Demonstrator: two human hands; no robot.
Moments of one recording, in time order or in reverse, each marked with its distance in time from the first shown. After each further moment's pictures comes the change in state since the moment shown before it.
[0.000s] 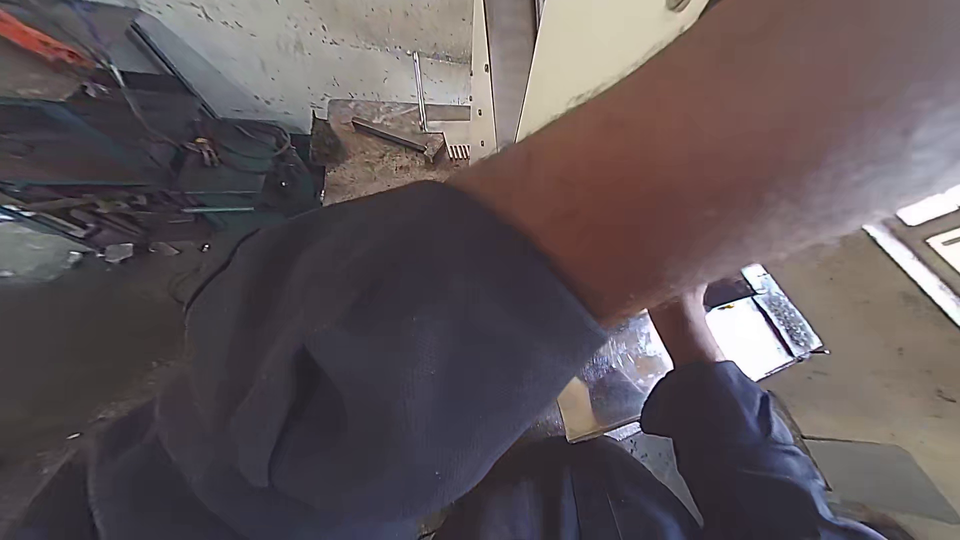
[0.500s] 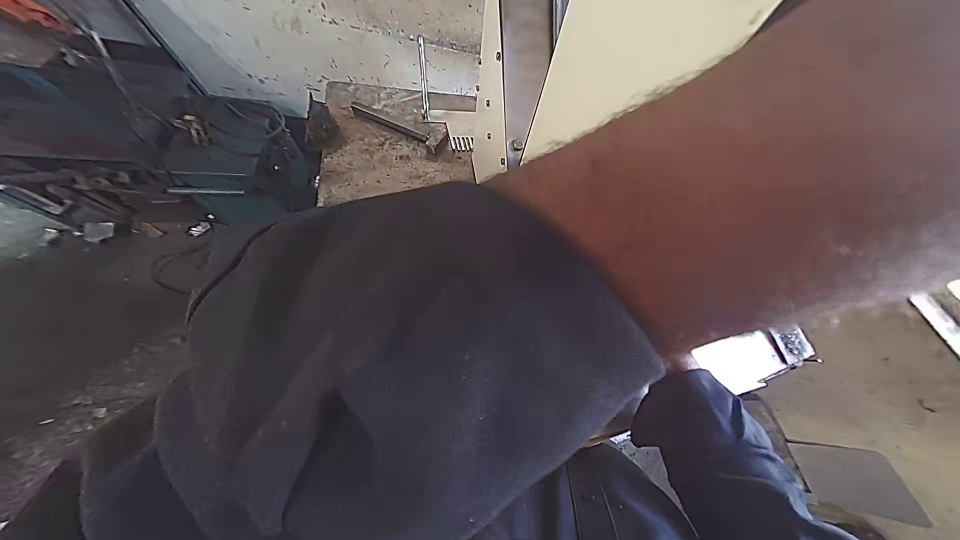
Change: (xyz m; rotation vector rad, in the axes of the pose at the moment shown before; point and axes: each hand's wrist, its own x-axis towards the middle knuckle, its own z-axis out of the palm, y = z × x) left_hand -0.048 0.023 0.004 -0.236 -0.035 -0.096; right_hand -0.008 -0.026 -0.009 -0.189 -0.508 0.200
